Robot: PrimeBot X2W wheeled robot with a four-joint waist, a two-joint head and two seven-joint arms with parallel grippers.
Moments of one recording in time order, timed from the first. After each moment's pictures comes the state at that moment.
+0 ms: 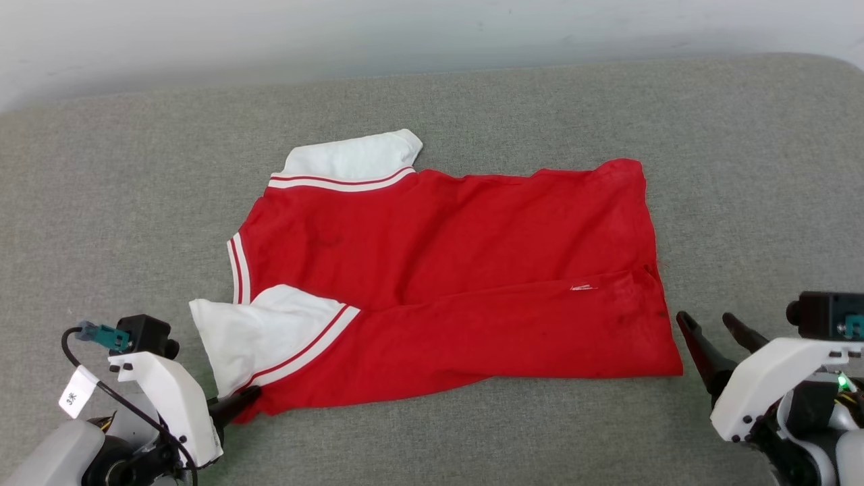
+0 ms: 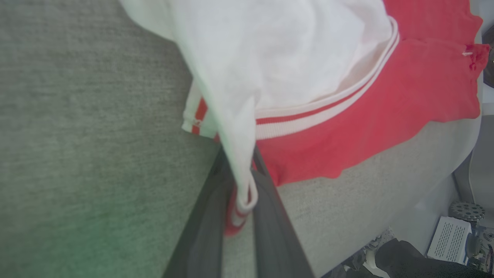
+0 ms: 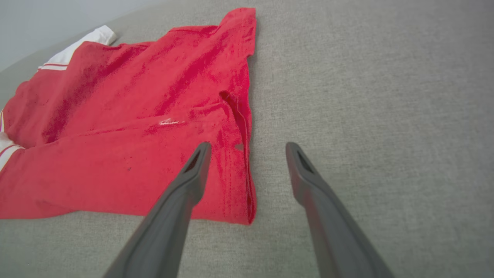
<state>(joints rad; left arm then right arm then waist) -0.30 0.69 -0.57 0.31 -1.24 -0.05 0.49 -0.10 -0.10 -0.12 0.01 0.36 0.13 0.44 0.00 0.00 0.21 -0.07</state>
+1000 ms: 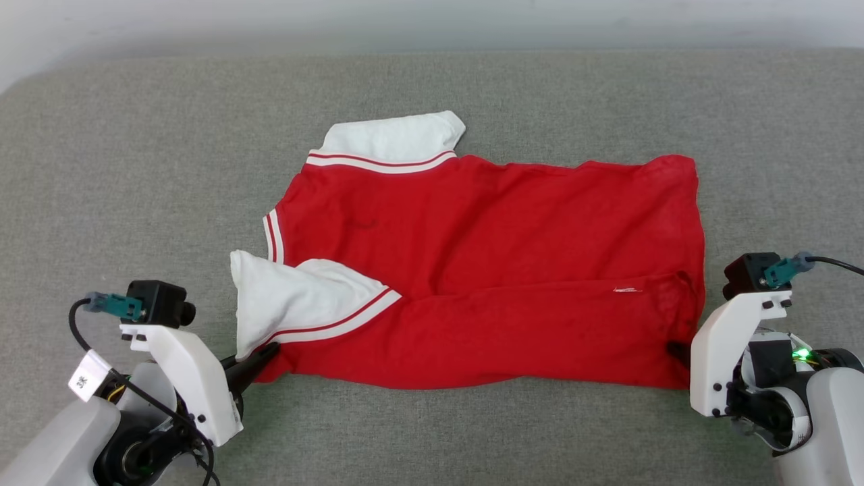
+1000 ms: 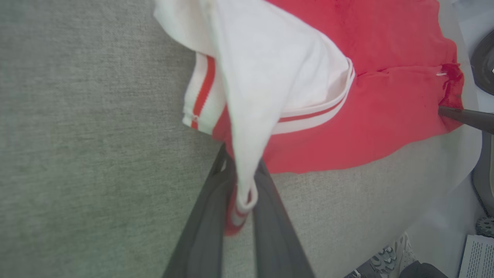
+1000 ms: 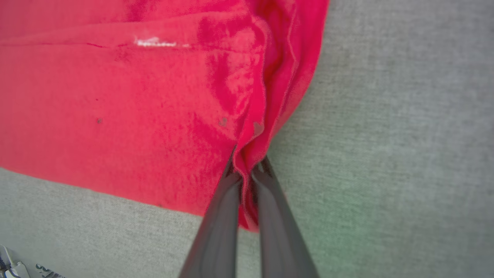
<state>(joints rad) -0.32 0.70 -0.55 0.13 -1.17 -0.03 0.38 -0.29 -0.16 -0.02 0.23 0.33 0.13 0.88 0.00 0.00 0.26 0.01</state>
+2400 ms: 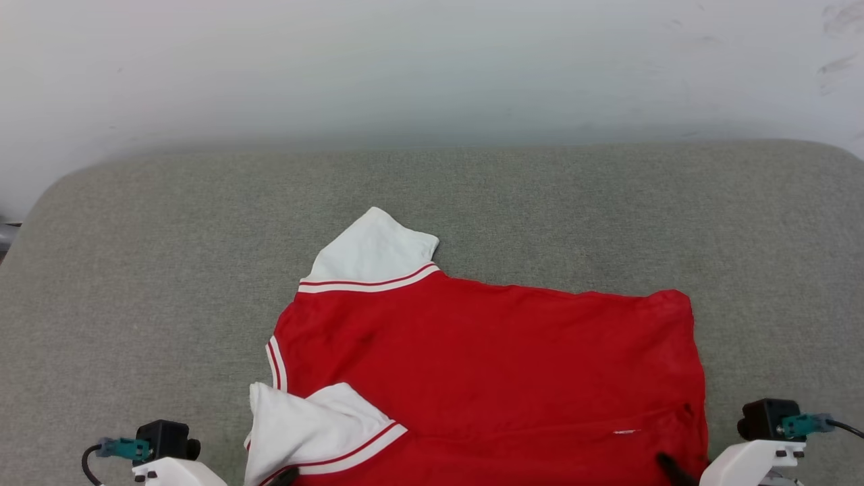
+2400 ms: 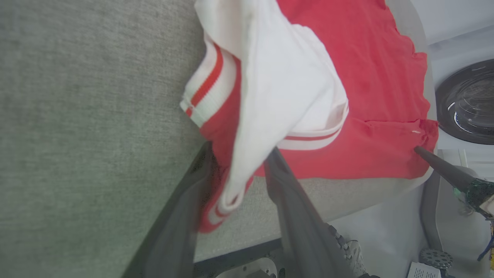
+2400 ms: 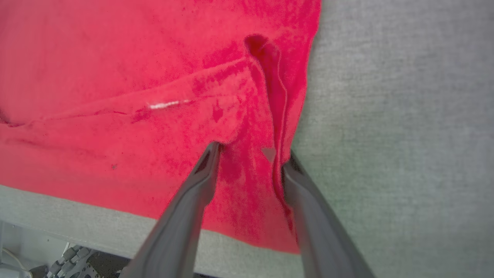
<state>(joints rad) -0.01 0.63 -0.53 0.17 -1.29 0.00 0.25 0.07 -0.13 -0.05 0.18 0.38 0.13 0.57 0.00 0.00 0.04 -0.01</state>
